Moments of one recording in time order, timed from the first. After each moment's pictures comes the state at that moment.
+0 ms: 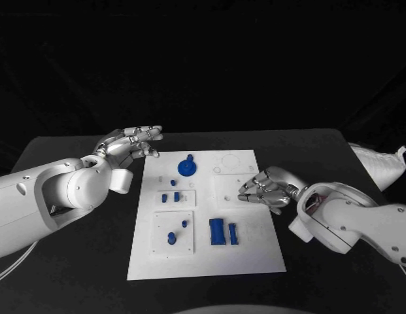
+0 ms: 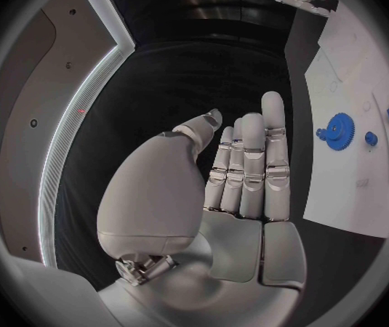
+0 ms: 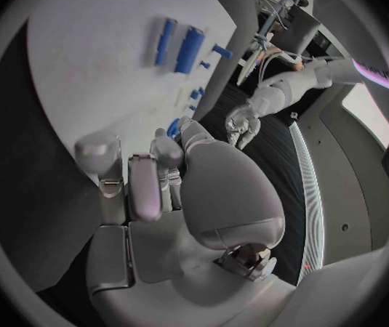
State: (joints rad) left arm 1.22 -0.90 -0.06 1.52 0.14 -0.23 0.32; left_hand 1.34 -0.16 0.43 0.04 0.10 1.04 0.17 0.12 0.07 1.07 0.10 0.35 0.12 1.15 0.01 0.97 0.49 0.17 1.23 0.11 0.48 0.62; right arm 1.01 -1.04 0.02 1.80 -0.97 -0.41 -0.17; right_hand 1.32 -0.03 0.07 0.13 0.27 1.03 0.12 0.07 0.27 1.24 0.04 0.75 1.12 1.44 -0.04 1.22 1.13 0.16 1.28 0.05 0.99 0.72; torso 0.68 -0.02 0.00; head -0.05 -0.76
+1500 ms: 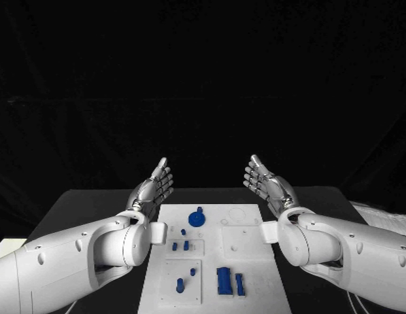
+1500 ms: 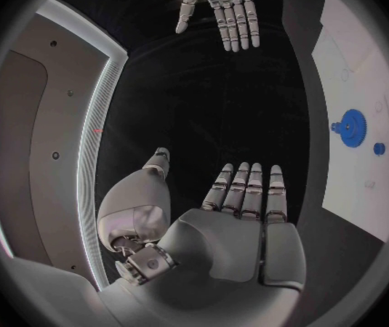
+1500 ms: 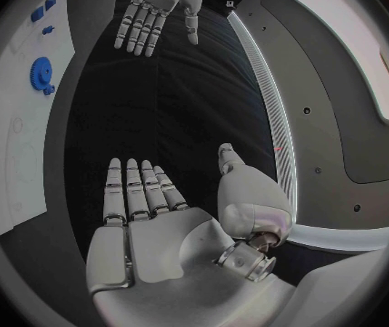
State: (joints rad) left arm 1.06 -0.77 -0.01 1.53 0.09 -0.60 0.45; left_hand 0.50 -0.01 0.12 0.00 0.01 0.37 0.01 0.01 0.00 0.39 0.03 0.01 0.00 0.36 0.01 0.03 0.01 0.08 0.30 0.10 0.01 0.10; right arm 1.05 -0.78 0.00 1.55 -0.06 -0.66 0.45; right_hand 0.51 0.00 0.06 0.00 0.02 0.35 0.03 0.01 0.00 0.40 0.01 0.01 0.01 0.40 0.00 0.01 0.04 0.09 0.38 0.06 0.02 0.00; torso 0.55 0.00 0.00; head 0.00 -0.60
